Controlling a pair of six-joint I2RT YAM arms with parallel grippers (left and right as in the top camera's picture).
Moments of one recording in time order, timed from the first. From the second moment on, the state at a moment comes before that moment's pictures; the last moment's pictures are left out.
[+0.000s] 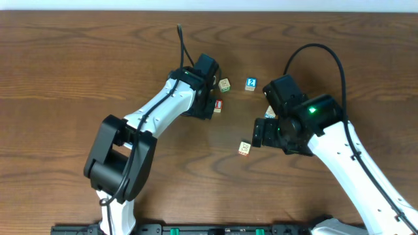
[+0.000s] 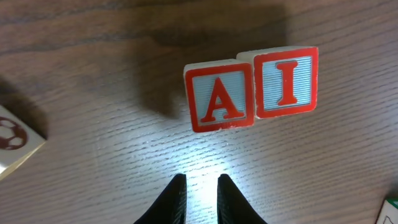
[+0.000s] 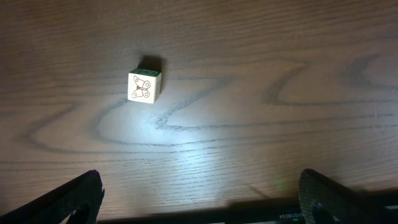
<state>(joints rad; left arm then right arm) -0.52 2.00 1.44 -0.83 0.07 -0.22 0.45 1.40 1.26 -1.33 0.03 0.64</state>
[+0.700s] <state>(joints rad) -0.52 2.02 1.40 -0.73 0.07 -0.22 0.45 1.40 1.26 -1.33 0.03 0.64</state>
